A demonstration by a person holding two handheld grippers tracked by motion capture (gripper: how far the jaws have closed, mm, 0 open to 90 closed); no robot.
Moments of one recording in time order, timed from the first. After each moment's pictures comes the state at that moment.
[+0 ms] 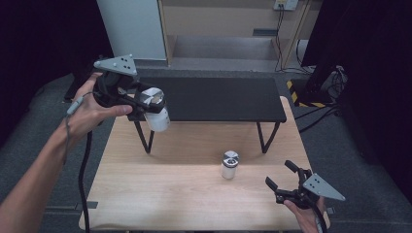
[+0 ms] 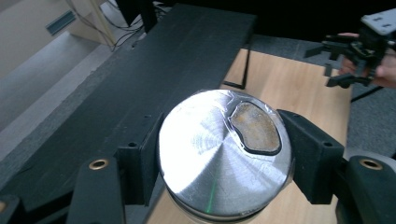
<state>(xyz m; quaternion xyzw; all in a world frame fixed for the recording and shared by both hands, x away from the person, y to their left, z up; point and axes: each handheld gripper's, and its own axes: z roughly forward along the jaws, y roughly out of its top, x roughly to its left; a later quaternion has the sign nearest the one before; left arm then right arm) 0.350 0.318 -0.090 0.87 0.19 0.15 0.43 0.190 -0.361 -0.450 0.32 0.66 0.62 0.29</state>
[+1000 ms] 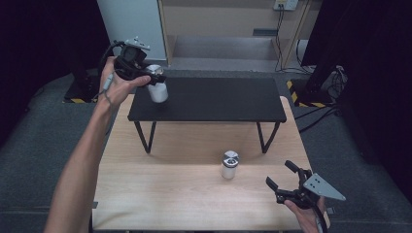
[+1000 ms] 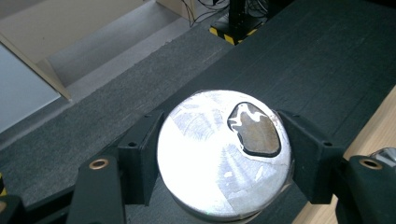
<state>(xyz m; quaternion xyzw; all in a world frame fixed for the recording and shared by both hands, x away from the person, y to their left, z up) 0.421 0.290 -0.122 0.83 0.34 0.23 0.38 0.190 -0.363 -0.451 0.32 0.66 0.62 0.29</state>
